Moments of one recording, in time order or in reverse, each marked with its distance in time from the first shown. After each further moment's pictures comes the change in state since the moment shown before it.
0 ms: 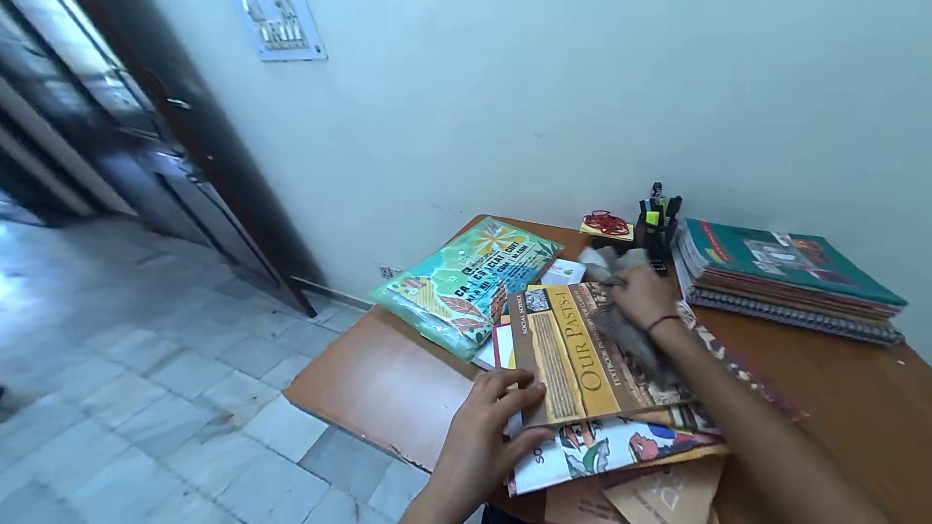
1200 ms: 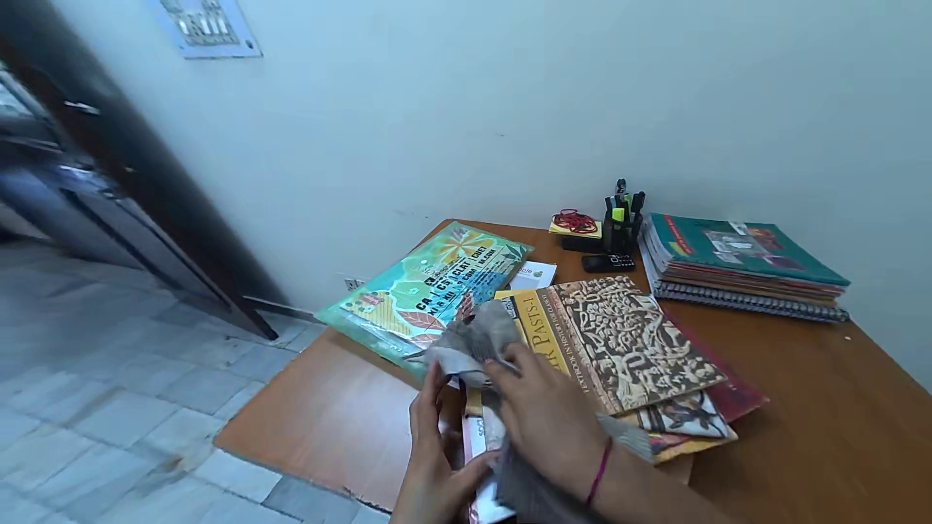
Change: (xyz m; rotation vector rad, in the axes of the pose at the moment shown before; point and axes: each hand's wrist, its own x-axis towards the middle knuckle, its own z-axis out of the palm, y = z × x) left_hand -0.011 0.004 0.002 -0.288 0.138 -0.403; right_hand -0.126 -0.057 0.051 -0.027 -0.055 -0.543
